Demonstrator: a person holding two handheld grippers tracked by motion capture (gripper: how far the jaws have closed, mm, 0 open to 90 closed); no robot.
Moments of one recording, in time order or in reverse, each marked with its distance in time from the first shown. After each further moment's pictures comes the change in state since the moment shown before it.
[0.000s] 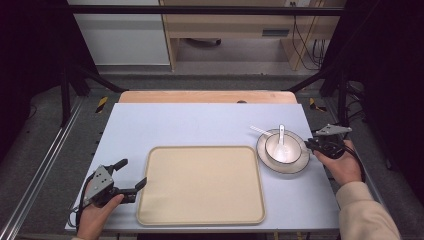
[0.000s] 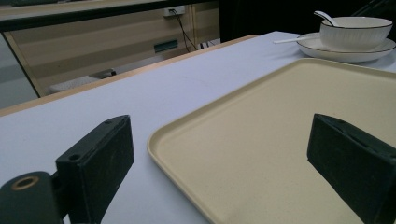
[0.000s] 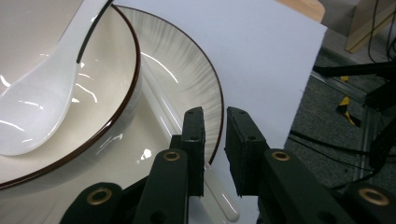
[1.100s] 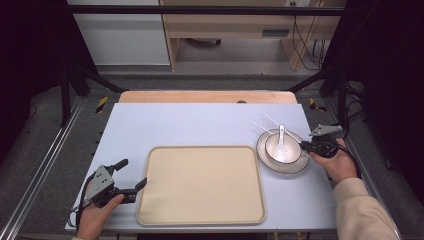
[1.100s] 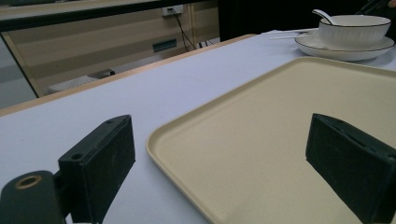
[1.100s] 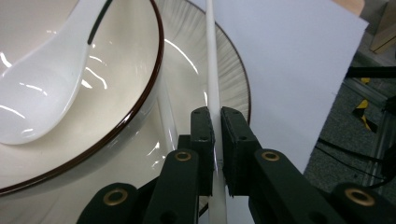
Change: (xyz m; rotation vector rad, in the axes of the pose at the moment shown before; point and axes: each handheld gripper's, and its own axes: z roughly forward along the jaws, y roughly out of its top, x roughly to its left) left arm 0.000 0.000 0.000 0.004 -0.006 0.006; right arm 0.004 0.002 0.016 0.051 0.056 -0.066
